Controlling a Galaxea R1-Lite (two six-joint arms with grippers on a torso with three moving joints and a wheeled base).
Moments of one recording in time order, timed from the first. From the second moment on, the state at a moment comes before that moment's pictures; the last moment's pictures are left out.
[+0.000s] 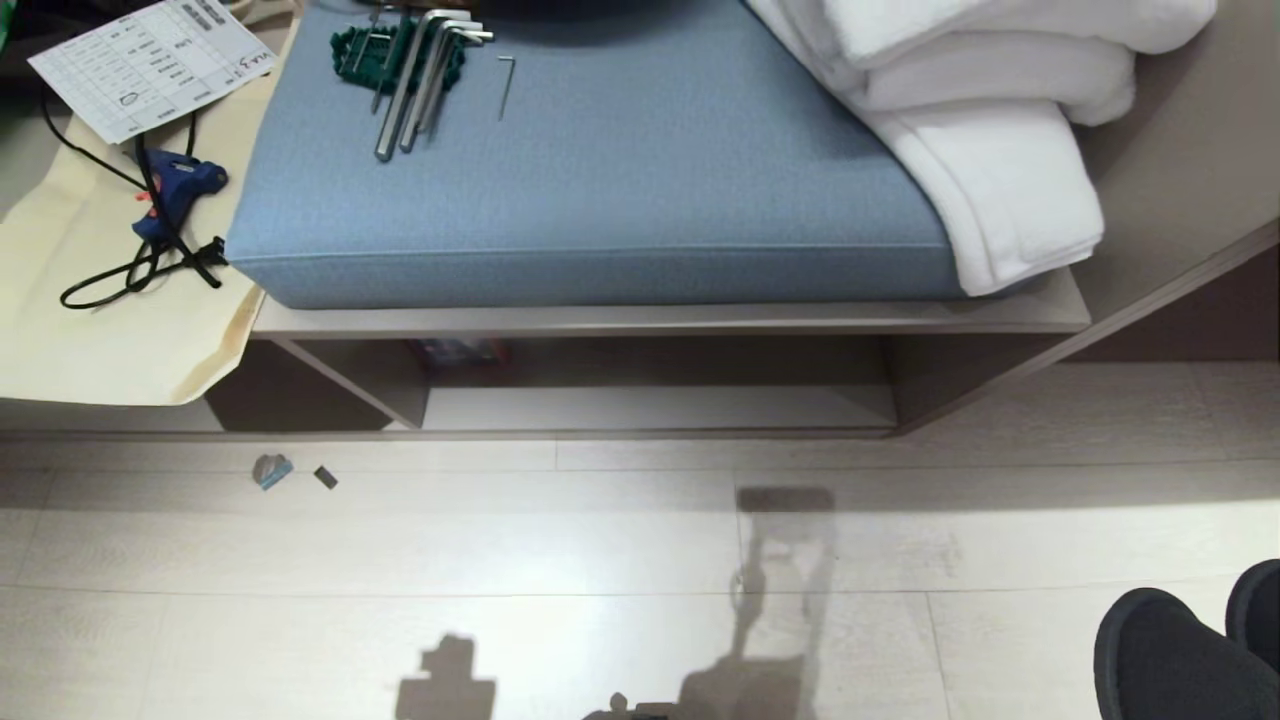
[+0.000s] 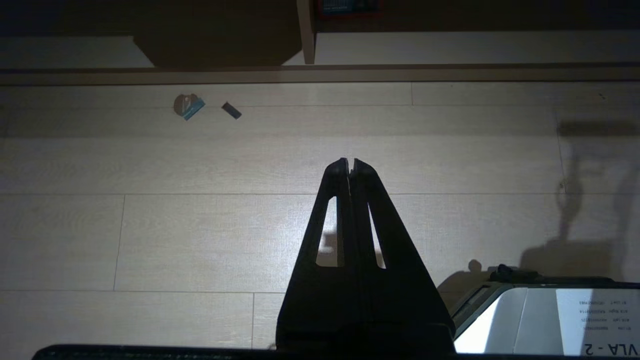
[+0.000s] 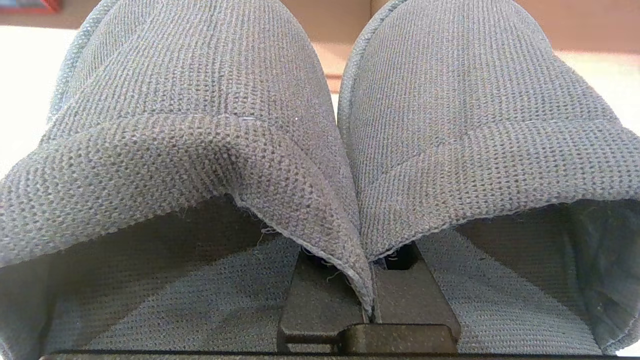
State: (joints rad) left arm 0.00 0.00 0.00 0.00 0.00 -0.01; right arm 0.00 0.00 0.00 0.00 0.00 0.00
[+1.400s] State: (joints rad) left arm 0.00 0.00 0.00 0.00 0.00 -0.01; right arm 0.00 0.00 0.00 0.00 0.00 0.00
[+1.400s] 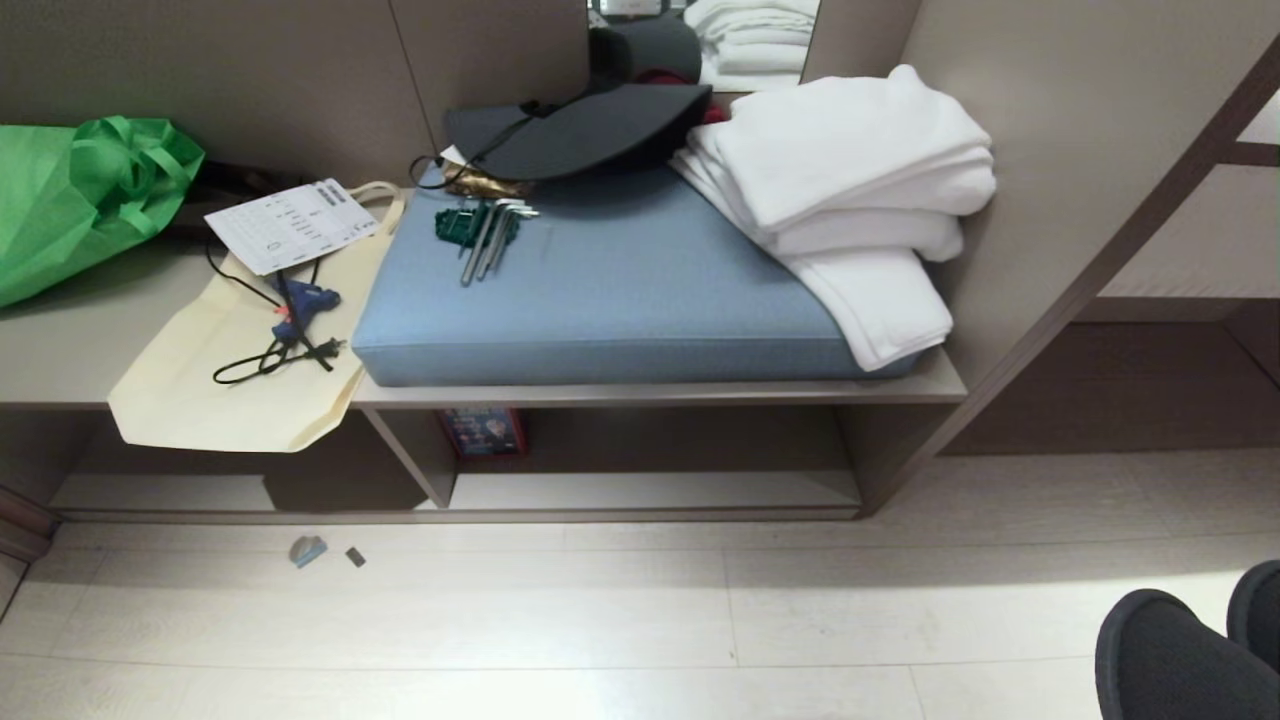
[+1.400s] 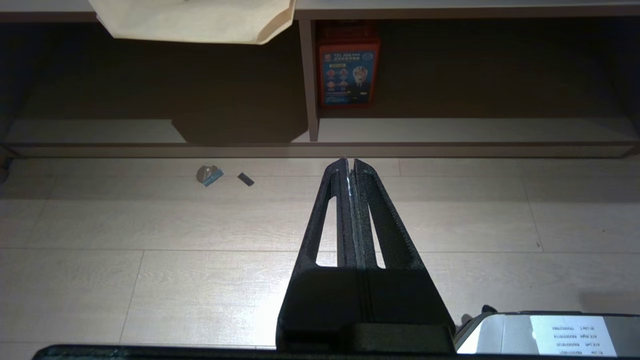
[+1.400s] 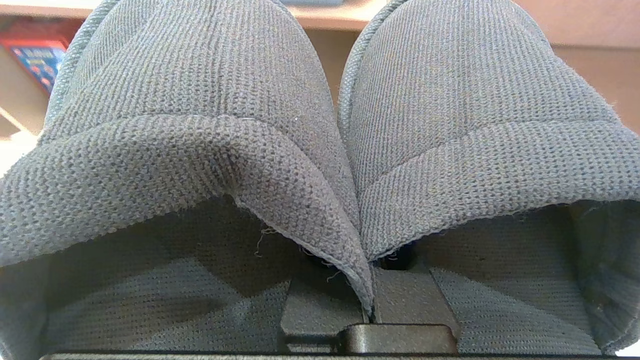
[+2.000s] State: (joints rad) left arm 0.00 0.00 0.00 0.00 0.00 -0.01; right arm 0.00 0.00 0.00 0.00 0.00 0.00
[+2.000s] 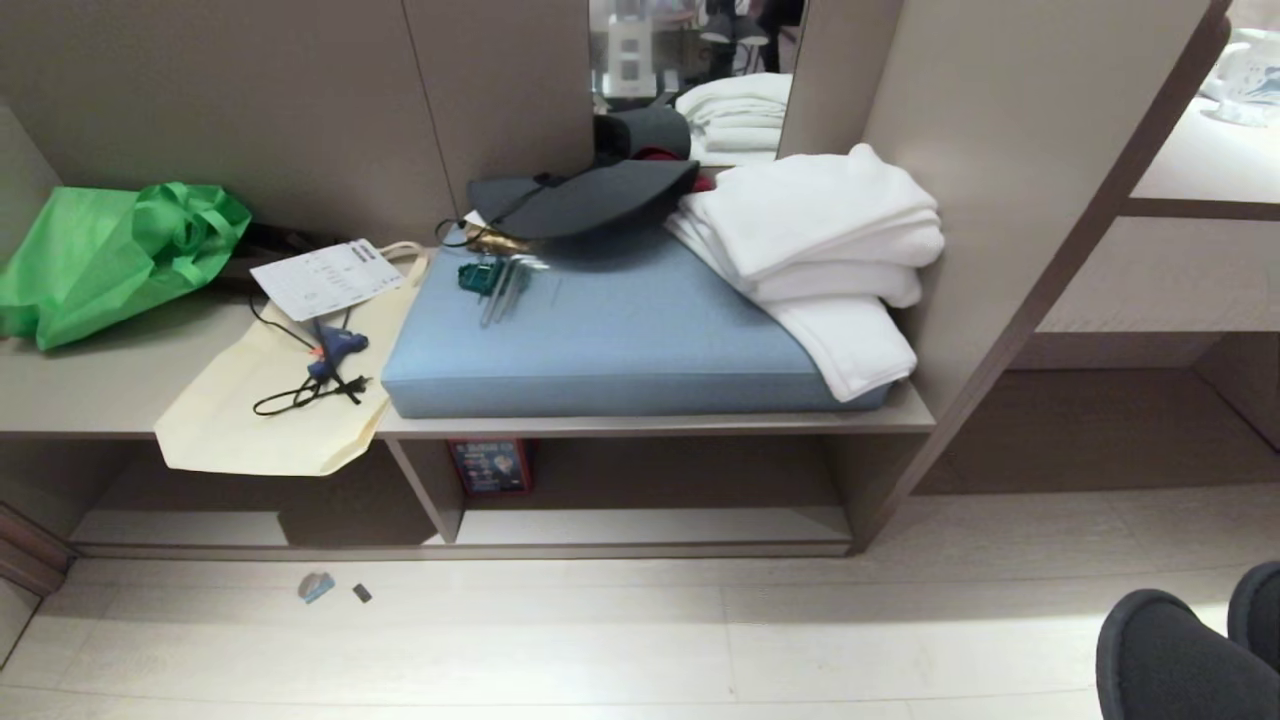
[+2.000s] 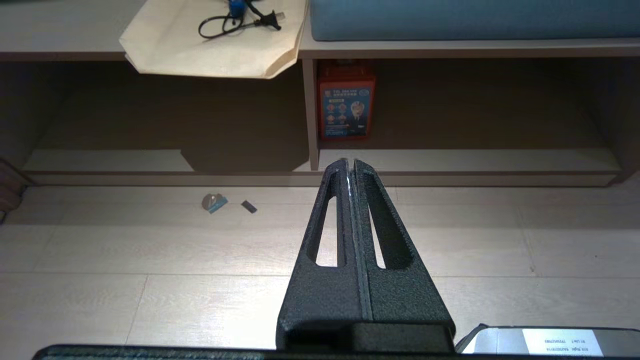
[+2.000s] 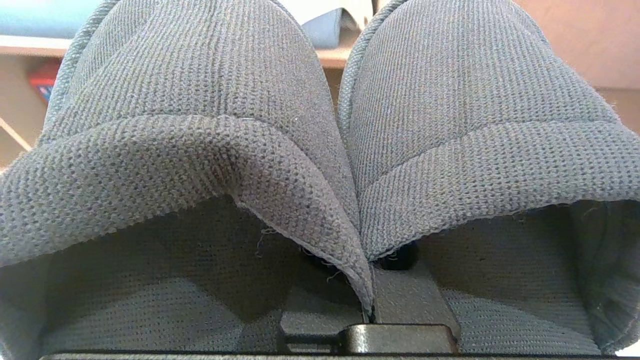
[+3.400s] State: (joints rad) left arm 0.00 0.00 0.00 0.00 0.00 -0.01; right arm 0.00 0.00 0.00 0.00 0.00 0.00
